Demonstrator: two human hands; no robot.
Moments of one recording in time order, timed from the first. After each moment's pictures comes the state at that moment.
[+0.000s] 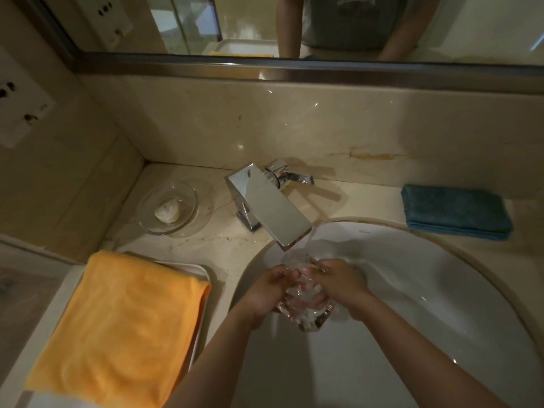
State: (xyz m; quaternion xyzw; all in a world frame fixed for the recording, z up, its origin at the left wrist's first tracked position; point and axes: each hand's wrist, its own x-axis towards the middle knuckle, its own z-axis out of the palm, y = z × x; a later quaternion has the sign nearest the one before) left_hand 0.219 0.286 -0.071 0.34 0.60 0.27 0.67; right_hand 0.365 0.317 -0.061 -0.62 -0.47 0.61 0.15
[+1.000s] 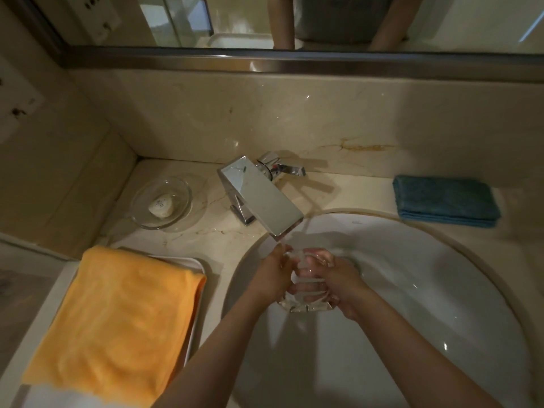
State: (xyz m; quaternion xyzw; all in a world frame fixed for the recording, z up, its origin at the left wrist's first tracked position) left_hand 0.238 0.297 -0.064 0.44 0.66 0.26 0.55; right_hand 0.373 0.304 -0.068 -0.55 -0.28 0.73 0.28
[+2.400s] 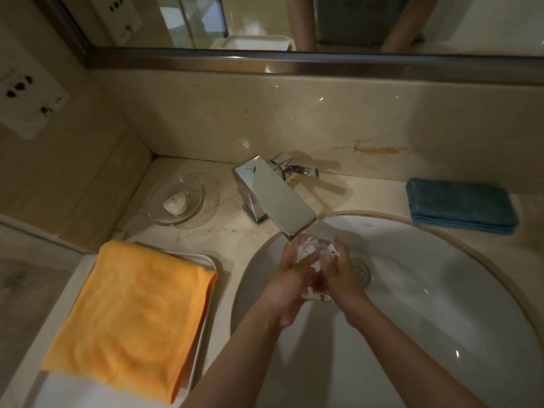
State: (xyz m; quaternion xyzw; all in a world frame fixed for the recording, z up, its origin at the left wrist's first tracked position) left_hand 0.251 0.279 -0.043 0.21 0.49 0.43 0.73; right_hand 0.357 0.298 -0.072 -0.61 -0.41 0.61 0.29
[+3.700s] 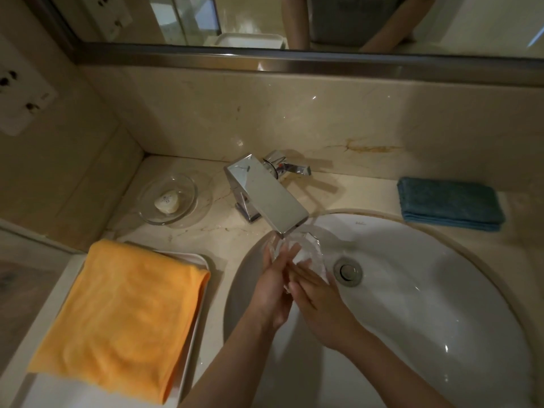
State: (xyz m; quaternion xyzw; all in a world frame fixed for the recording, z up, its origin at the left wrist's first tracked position) left_hand 0.250 0.275 -0.058 0.08 0.46 0.53 0.71; right_hand 0.351 0.261 -0.046 -0.51 -0.73 0.44 0.08
